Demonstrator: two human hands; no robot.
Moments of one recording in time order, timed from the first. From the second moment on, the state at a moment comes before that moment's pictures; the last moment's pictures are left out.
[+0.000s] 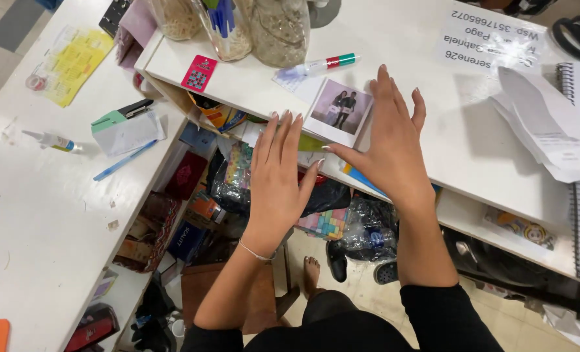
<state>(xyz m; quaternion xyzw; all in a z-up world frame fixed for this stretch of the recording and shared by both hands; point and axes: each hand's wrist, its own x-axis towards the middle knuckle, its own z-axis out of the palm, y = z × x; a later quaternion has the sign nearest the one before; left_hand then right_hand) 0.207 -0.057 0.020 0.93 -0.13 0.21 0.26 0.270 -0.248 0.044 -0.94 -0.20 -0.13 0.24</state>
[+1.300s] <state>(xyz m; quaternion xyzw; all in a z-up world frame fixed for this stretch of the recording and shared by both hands) 0.029 0.008 0.033 0.35 0.14 -0.13 0.92 0.115 -0.181 0.037 -0.73 -0.56 -0.12 0.39</state>
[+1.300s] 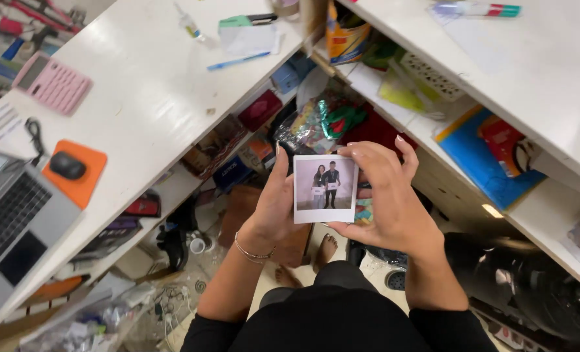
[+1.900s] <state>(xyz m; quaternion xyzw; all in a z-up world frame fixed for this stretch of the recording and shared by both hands) -0.240 0.006 0.020 0.19 0.19 0.33 0.91 -0.062 -0.063 0.036 -0.49 -0.79 0.05 0.35</state>
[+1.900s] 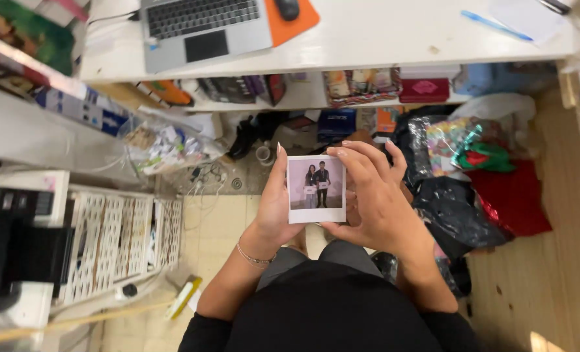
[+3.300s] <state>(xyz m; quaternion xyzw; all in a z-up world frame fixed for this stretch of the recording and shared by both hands) -0.523 -0.298 0.019 0.00 0.26 0.81 0.53 -0.425 -0.132 0.031 0.12 -0.94 0.27 0.18</state>
